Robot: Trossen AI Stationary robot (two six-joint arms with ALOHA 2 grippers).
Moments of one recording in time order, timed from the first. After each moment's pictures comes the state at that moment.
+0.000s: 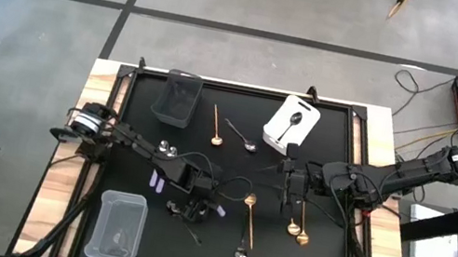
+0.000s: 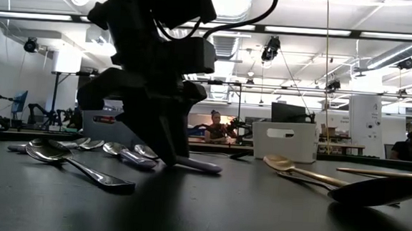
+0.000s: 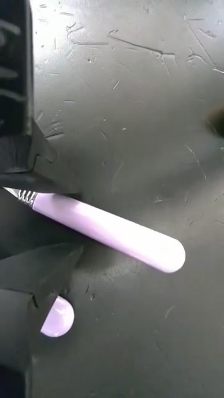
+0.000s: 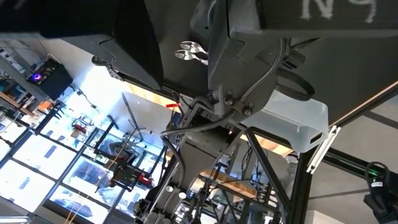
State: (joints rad) left arm -0.23 1.91 1.13 -0.32 -0.09 0.20; right arm 0.29 1.12 0.78 0.24 0.24 -0.37
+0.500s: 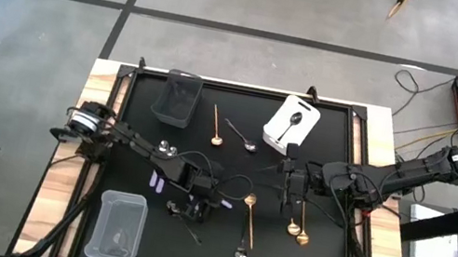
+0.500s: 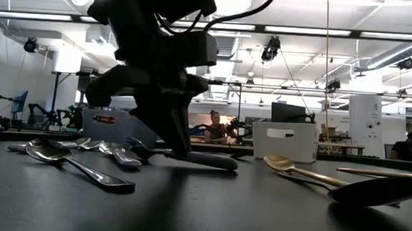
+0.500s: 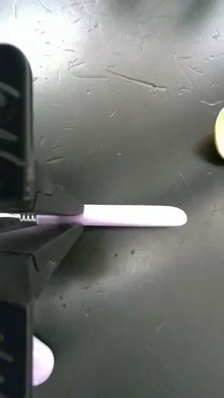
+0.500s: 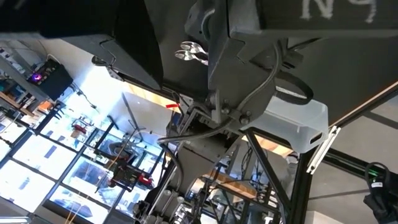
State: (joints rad) left arm -0.23 1.90 1.14 -0.32 -0.14 0.21; right arm 0.29 1.12 0.78 0.24 0.24 -0.37
